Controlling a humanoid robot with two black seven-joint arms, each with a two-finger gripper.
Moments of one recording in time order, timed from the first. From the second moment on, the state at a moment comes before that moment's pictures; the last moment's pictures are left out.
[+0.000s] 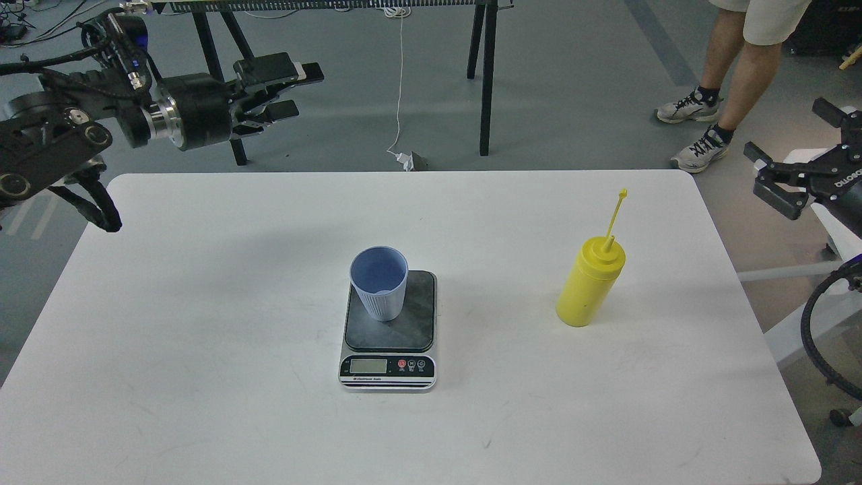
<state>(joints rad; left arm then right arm) -1.19 0.59 -0.15 -0.81 0.84 -0.49 -0.49 0.41 -0.78 1.03 0.87 0.83 0.49 -0.49</state>
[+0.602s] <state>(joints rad) -1.14 0.57 -0.15 -0.81 0.84 -0.49 -0.49 0.15 -0.63 1.01 0.88 0.79 0.49 -0.49</state>
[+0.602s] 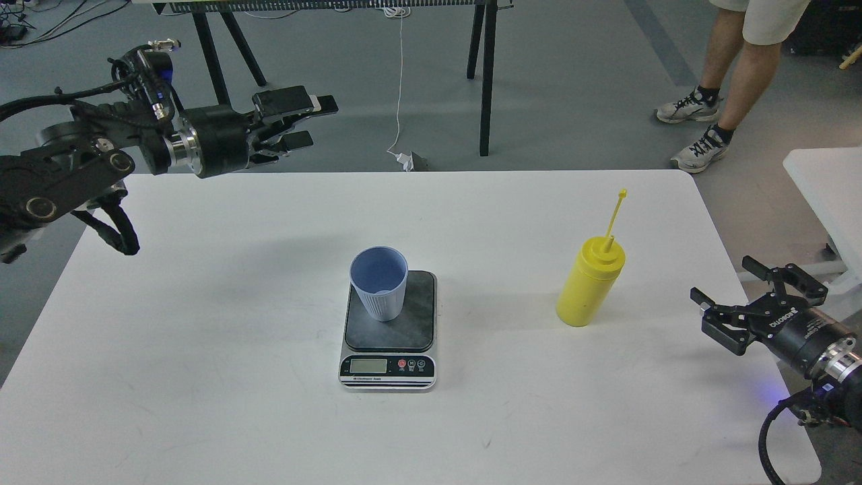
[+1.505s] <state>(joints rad) -1.11 0.58 -0.15 -0.81 0.84 -0.49 -0.49 0.22 -0.38 1.00 0.75 0.60 0.49 -0.49</state>
